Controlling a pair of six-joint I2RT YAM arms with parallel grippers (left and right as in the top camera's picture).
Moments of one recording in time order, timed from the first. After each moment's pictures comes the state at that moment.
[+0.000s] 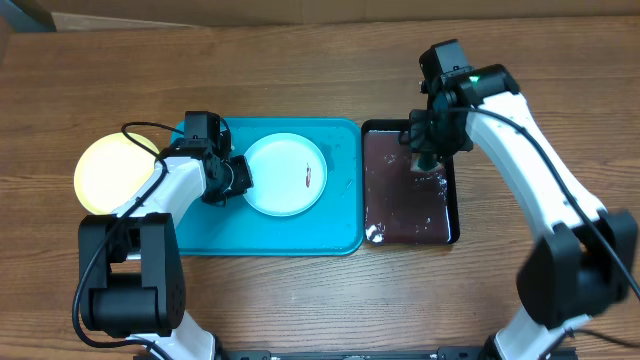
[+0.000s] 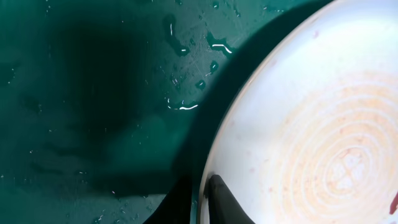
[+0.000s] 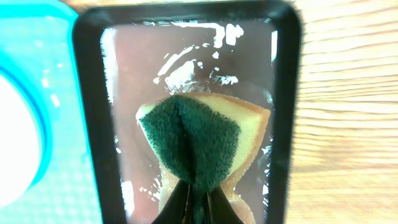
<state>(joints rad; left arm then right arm) -0.01 1.81 1.04 -0.53 0.16 -0.30 0.29 1.84 1.64 -1.16 0.00 0.33</state>
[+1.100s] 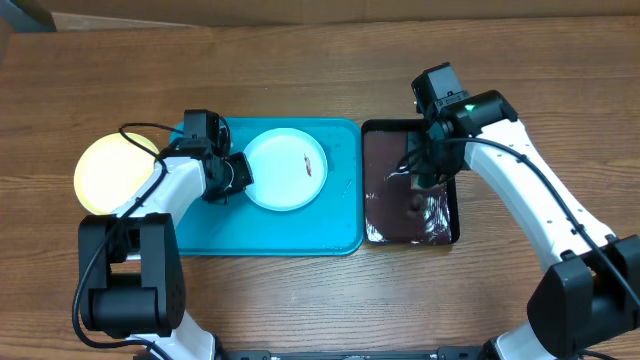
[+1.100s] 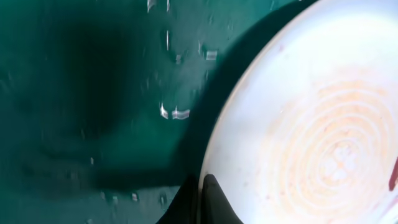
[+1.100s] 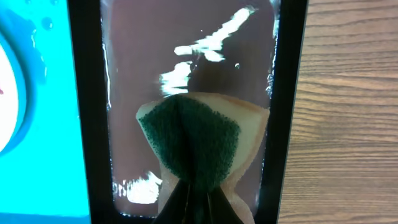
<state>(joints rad) -0.01 1.81 1.04 -0.52 0.18 -0.35 0.34 1.73 1.46 -1.10 0.04 0.32</state>
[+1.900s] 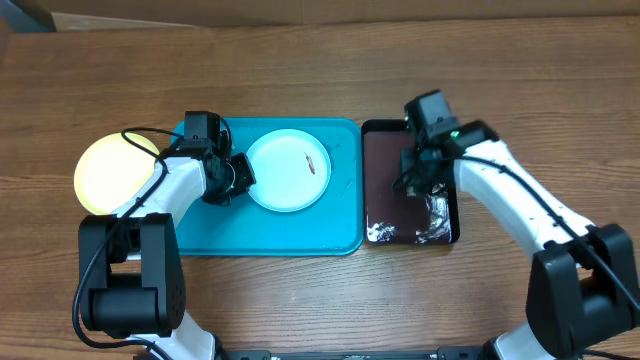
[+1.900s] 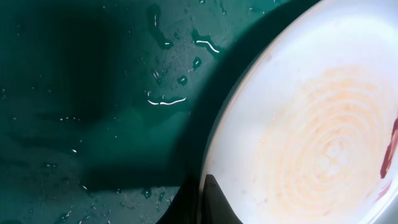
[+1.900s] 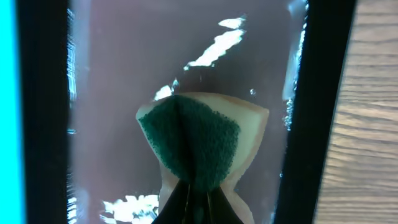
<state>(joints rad) -0.01 1.81 1.03 -0.52 0.22 -0.39 0.37 1.73 1.21 -0.78 0.10 0.28</state>
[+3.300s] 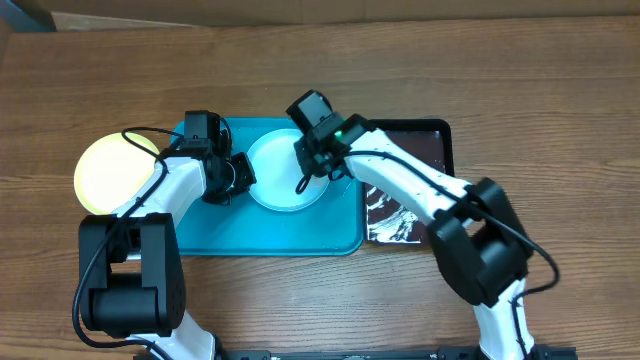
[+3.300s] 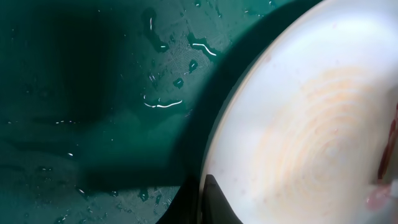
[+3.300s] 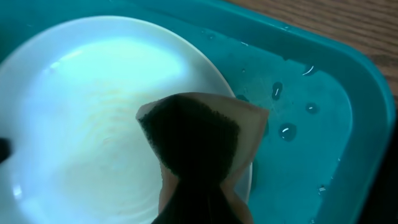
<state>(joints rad) -0.01 1.81 1.03 -0.52 0.23 -0.39 0.70 2.14 1.66 -0.67 0.08 0.35</state>
